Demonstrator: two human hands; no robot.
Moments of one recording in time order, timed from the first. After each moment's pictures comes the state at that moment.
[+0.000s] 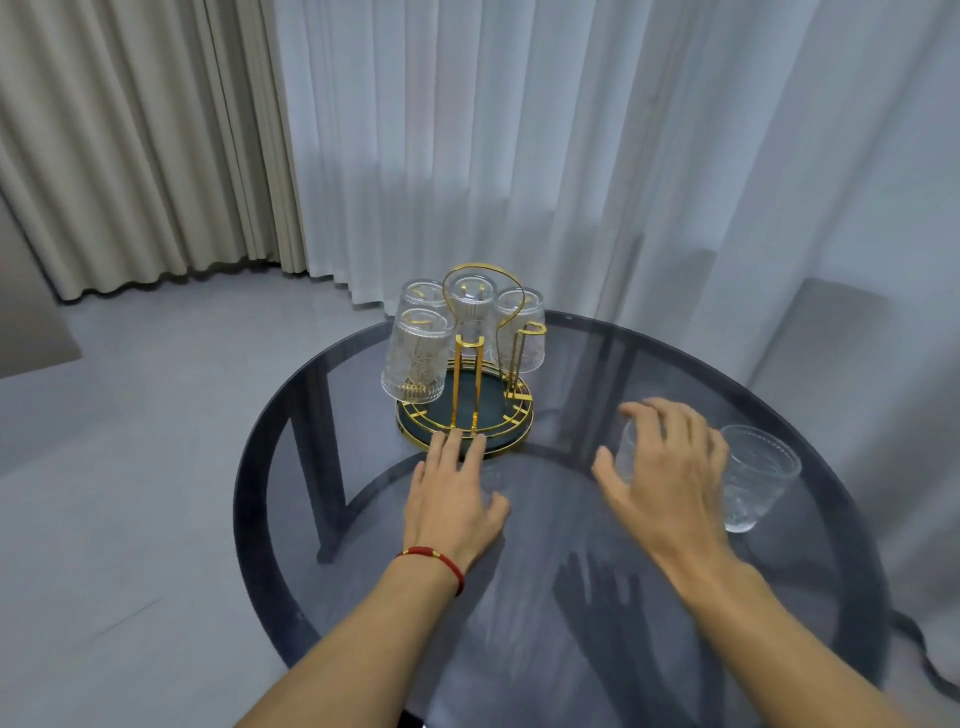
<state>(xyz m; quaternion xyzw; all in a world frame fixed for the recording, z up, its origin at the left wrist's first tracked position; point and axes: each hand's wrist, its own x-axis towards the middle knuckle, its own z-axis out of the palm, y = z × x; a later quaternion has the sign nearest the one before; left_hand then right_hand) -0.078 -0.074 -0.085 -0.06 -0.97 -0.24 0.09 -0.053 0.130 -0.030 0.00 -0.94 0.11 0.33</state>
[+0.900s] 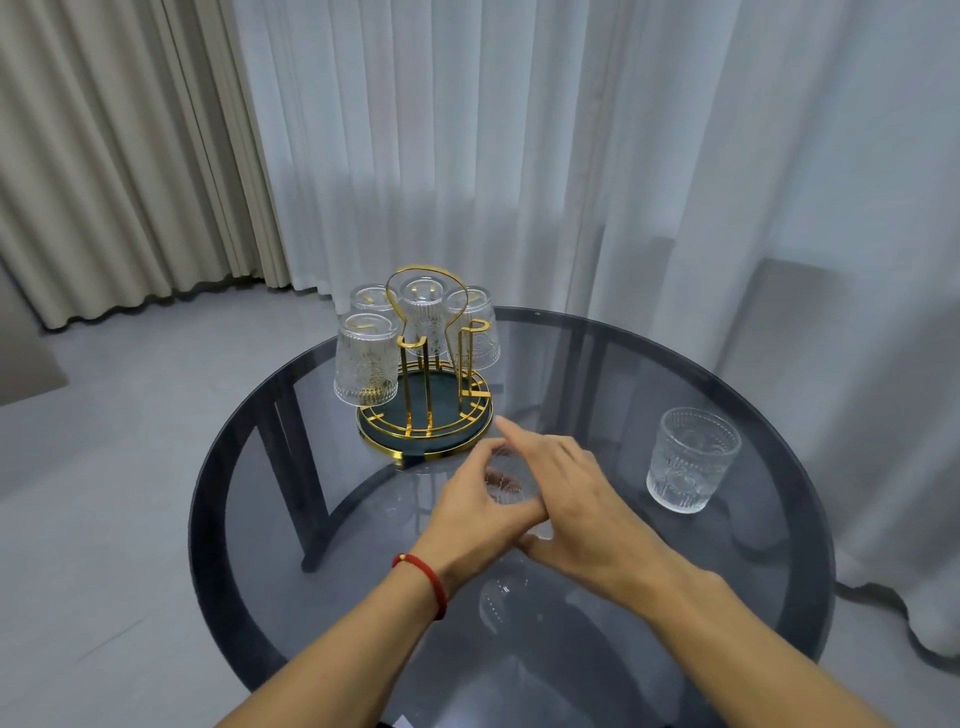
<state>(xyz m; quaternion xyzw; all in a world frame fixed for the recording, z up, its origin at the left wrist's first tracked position) -0.035 -0.011 -0.046 -0.10 -0.78 -0.62 -0.02 -0.020 0.143 -0.025 0.31 -0.91 0.22 0.14</state>
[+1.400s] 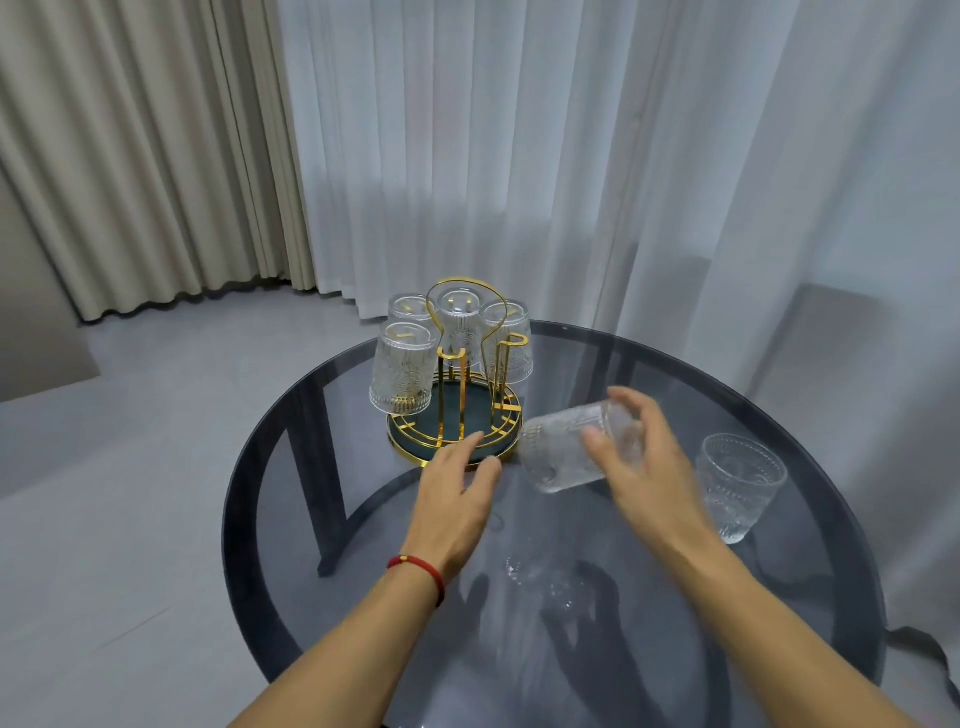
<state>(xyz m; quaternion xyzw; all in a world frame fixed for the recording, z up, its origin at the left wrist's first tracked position) -0.069 -0.053 -0.065 -0.01 -0.84 -0.54 0.09 -0.051 0.148 -0.014 0.02 -0.84 0.51 0.18</state>
